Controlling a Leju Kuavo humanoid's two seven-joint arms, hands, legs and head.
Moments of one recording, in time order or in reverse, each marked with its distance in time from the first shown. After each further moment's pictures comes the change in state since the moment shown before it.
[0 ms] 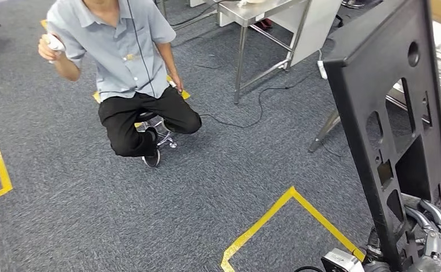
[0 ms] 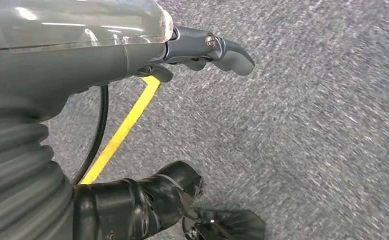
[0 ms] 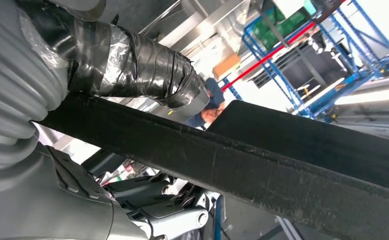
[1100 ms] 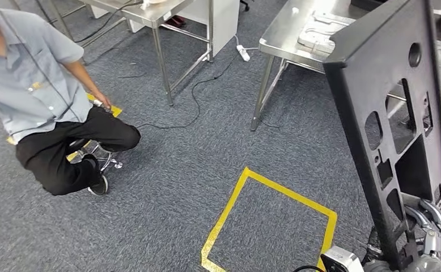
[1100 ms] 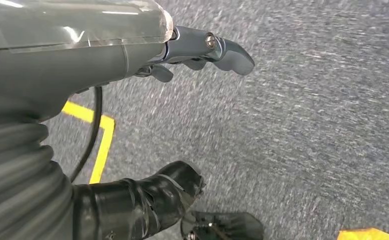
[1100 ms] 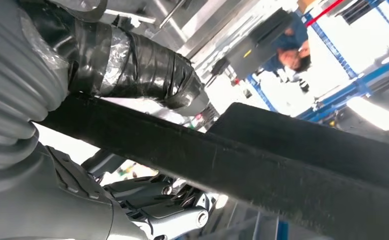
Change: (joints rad) left arm 0.004 0.004 -0.013 0.000 -0.002 -0.009 -0.017; right arm -0.017 -0.011 0.000 0.016 0.016 0.000 0.022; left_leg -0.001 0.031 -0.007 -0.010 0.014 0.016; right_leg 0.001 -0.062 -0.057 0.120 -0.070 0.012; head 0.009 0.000
